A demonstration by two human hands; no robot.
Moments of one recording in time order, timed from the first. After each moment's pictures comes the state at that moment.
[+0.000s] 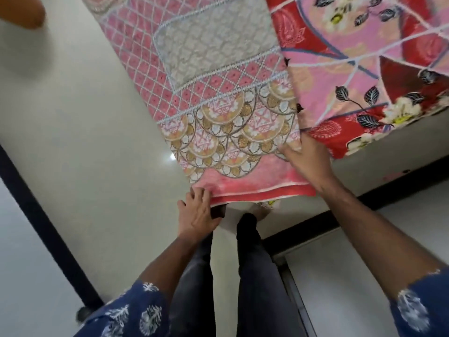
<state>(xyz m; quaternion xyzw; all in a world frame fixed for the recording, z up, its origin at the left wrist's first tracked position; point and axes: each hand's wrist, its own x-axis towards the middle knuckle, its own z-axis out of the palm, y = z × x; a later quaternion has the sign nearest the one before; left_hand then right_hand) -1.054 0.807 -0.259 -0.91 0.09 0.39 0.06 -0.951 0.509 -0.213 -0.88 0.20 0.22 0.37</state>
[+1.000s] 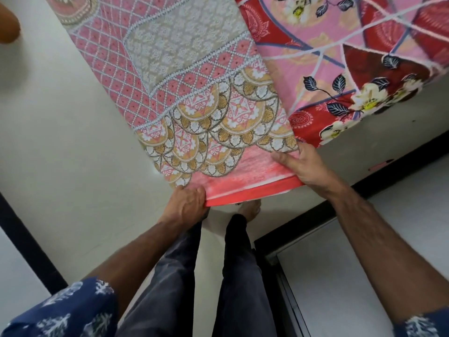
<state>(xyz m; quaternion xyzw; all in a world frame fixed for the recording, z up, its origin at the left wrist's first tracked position) -1.011 0.771 -0.234 -0.86 0.37 0.31 0.15 -0.989 0.466 -0.194 -0.66 0.21 0.26 0.67</state>
